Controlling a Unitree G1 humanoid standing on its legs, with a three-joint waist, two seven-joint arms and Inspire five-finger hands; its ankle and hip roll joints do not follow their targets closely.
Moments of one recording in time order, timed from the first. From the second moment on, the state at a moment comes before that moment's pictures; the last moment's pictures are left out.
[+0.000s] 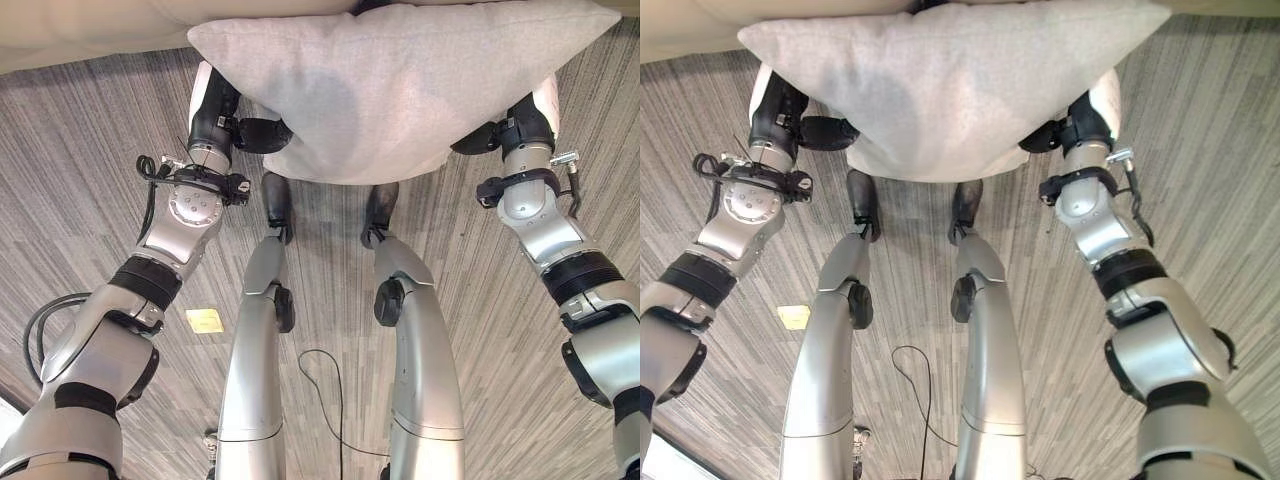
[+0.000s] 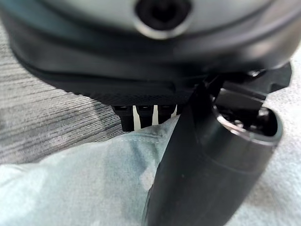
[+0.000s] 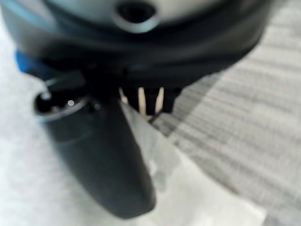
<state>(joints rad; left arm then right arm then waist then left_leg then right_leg) -1.05 0.64 -0.59 0.65 -0.56 -0.26 0.29 -1.08 -0.70 0.55 0.75 0.21 -0.14 -0.44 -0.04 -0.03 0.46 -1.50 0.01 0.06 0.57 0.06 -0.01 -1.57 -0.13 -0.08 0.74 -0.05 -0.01</state>
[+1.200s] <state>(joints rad) -0.31 0.37 -0.23 0.29 -0.62 -0.31 0.26 -0.34 -0.47 0.19 0.18 0.16 -0.23 -0.33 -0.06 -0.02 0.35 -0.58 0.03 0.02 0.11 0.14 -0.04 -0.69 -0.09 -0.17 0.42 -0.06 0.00</state>
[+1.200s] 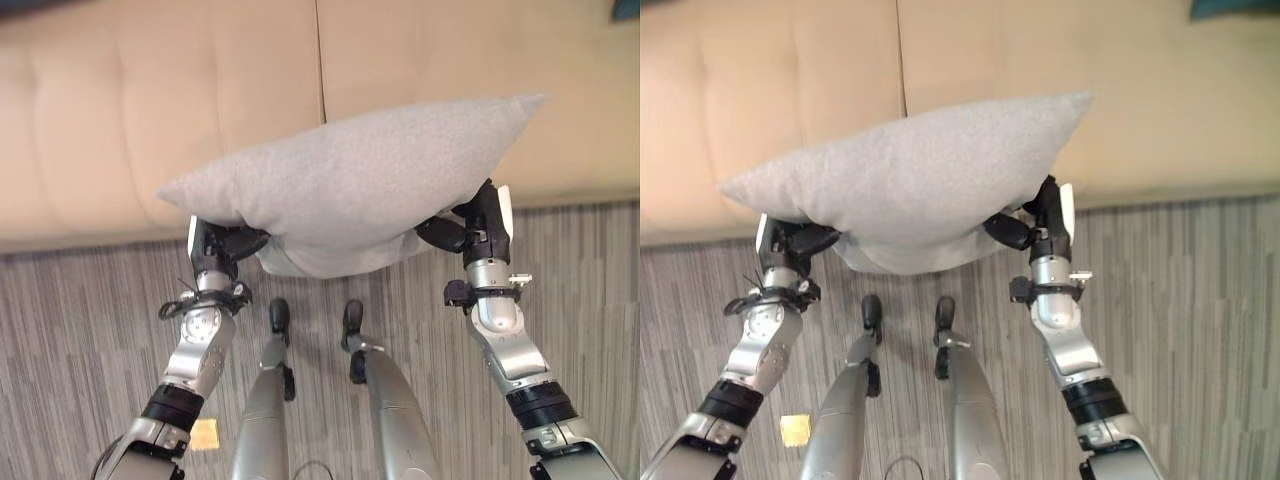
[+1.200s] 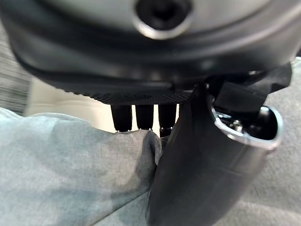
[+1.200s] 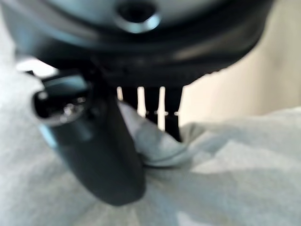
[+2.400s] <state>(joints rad) 0.07 0.38 -0.27 0.24 -0.52 -0.23 0.15 0.11 -0.43 0.15 0.10 0.13 -0.17 -0.17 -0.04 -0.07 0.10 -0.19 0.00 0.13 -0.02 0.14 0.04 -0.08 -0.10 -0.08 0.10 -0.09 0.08</state>
